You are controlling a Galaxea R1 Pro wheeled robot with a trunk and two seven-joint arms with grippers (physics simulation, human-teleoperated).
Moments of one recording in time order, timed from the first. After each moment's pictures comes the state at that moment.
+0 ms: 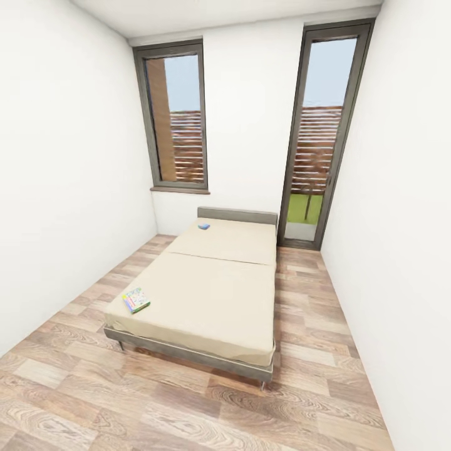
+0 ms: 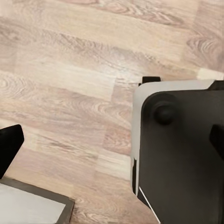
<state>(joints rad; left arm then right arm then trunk) 0.00 0.10 0.01 -0.27 0.00 -0.02 0.04 0.00 0.06 -0.01 0.00 -0.01 -0.03 0.00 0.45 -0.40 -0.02</state>
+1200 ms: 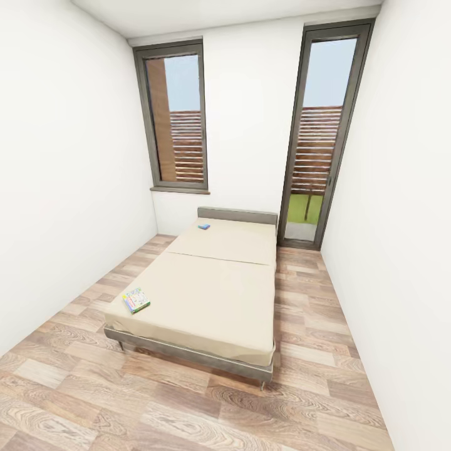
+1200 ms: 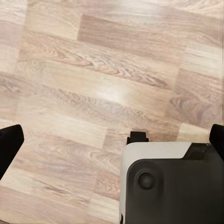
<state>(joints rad) -0.10 0.07 0.00 -0.57 0.00 0.27 0.05 -0.09 0.07 -0.10 -0.28 -0.18 -0.01 0.01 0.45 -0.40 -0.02</state>
